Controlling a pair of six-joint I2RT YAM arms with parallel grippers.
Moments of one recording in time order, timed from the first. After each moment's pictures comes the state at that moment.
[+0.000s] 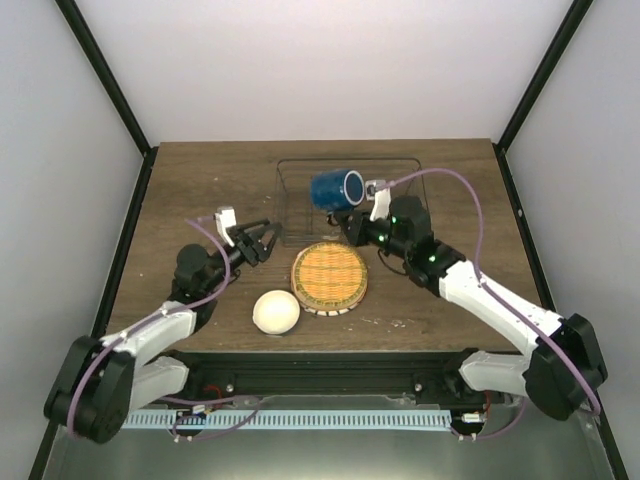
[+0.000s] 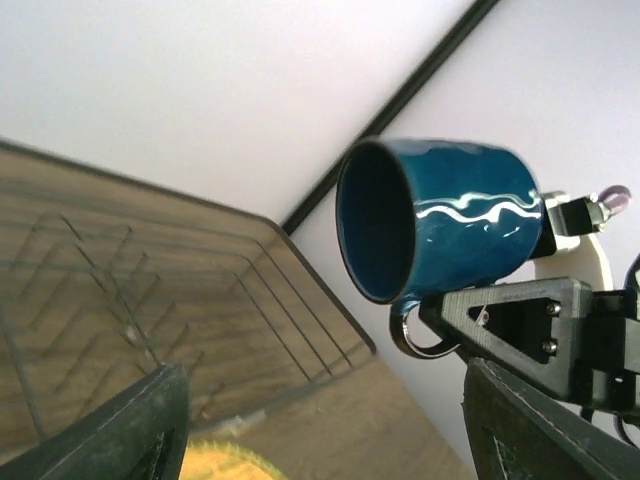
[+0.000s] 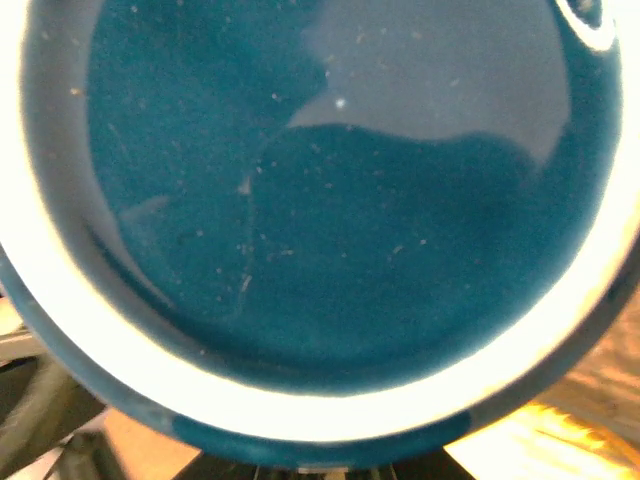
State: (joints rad) left arm -0.37 1.16 0.29 1.02 0.47 -0.81; right arm 0.63 1.19 0.81 0.12 -0.26 0.59
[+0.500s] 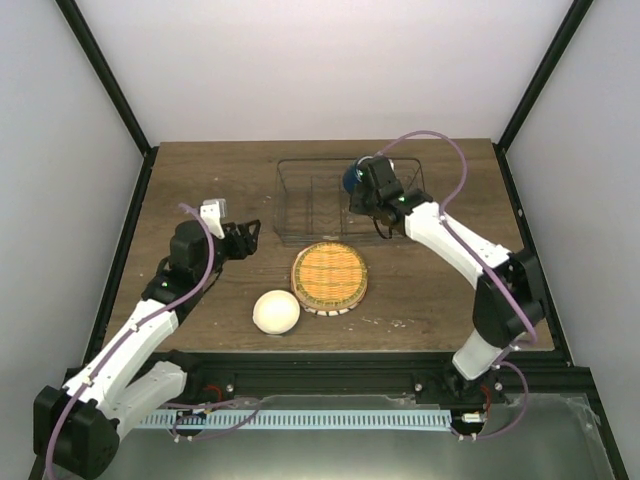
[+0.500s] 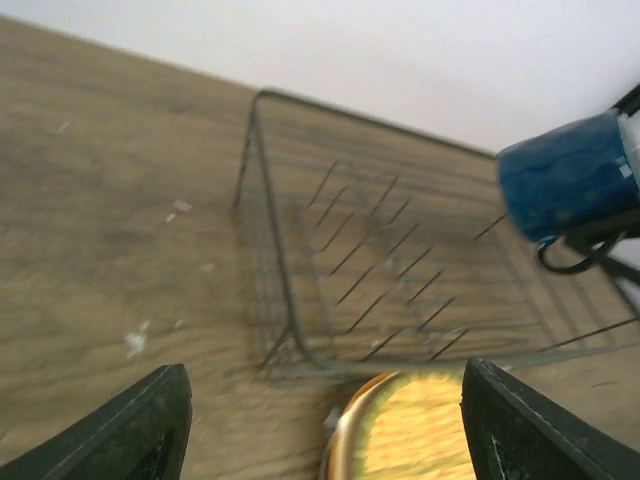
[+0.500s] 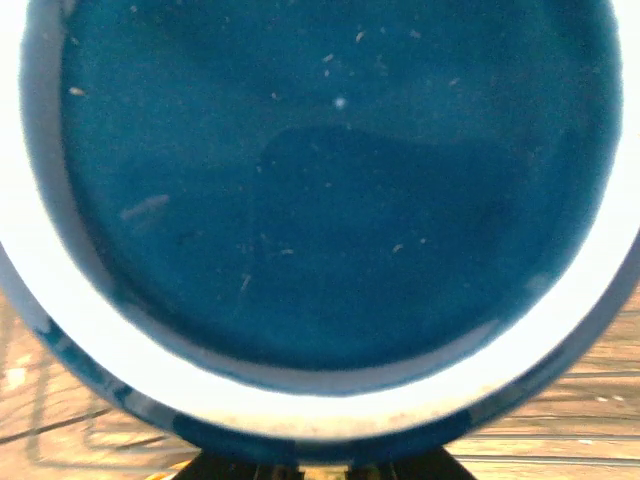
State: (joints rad) left arm -0.37 0.89 0.62 -0.05 0.09 -0.48; right arm 0.55 1.60 1.30 -0.43 0.18 0.56
